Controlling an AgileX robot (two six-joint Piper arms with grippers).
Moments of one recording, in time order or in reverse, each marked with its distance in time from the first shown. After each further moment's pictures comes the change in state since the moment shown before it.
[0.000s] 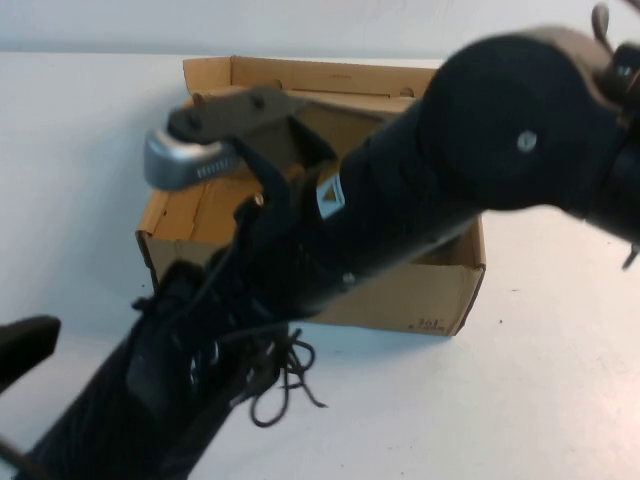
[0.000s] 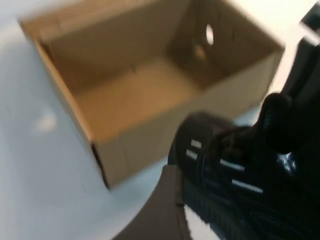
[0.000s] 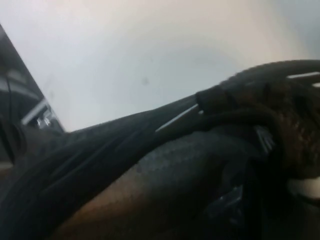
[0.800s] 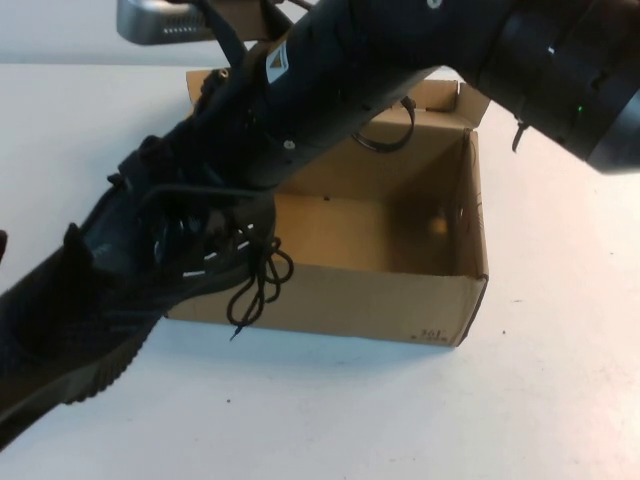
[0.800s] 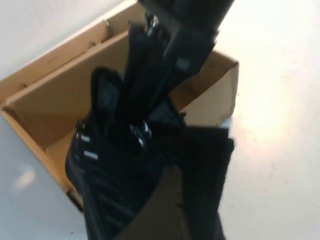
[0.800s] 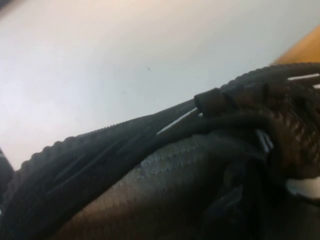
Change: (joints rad) right arm -0.091 0.237 -0.430 -0.035 0.112 0.091; left arm 0.000 -0.011 0.000 -0.158 -0.006 0.282
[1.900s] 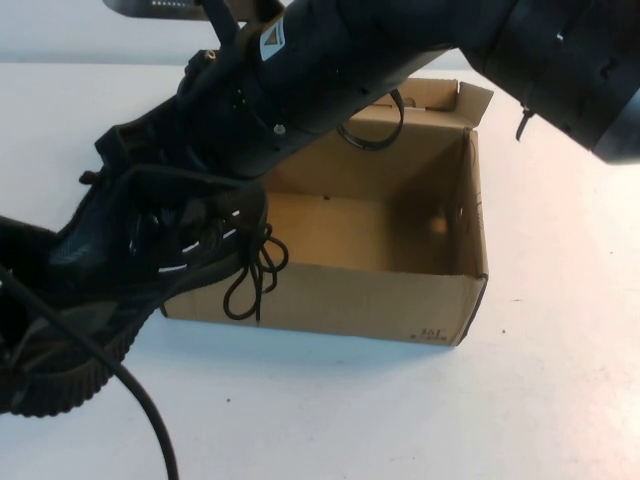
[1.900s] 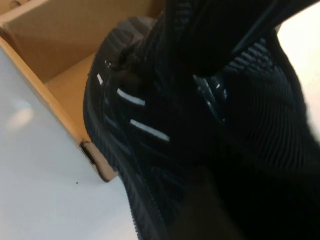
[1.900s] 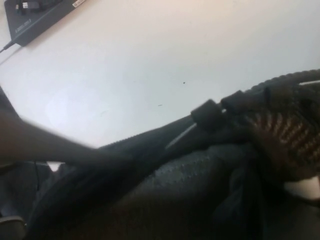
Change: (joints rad) right arm -0.007 0.003 -0.029 0.097 -0.004 -0.011; left arm 0.000 0.223 0.000 0.094 -0.038 -0.018
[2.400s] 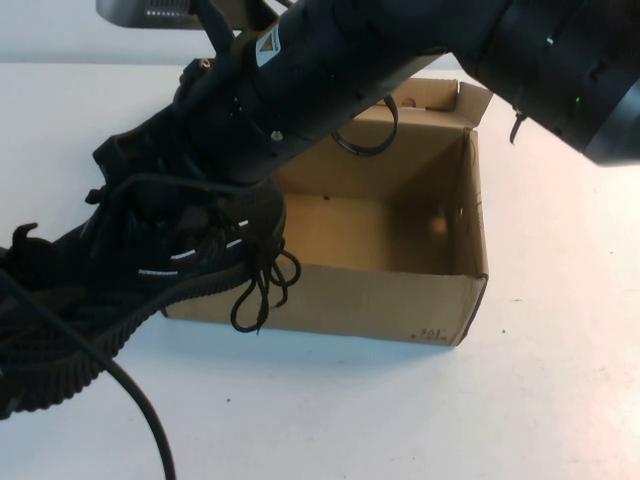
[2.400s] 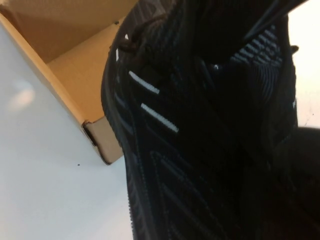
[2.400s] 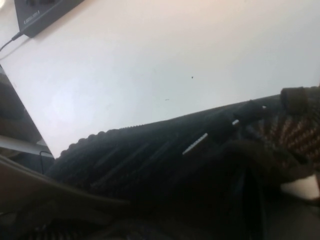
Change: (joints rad) right arm -0.001 0.008 0.000 0.029 0.010 -0.034; left arm 0.000 0.000 0.000 0.045 0.026 -0.038
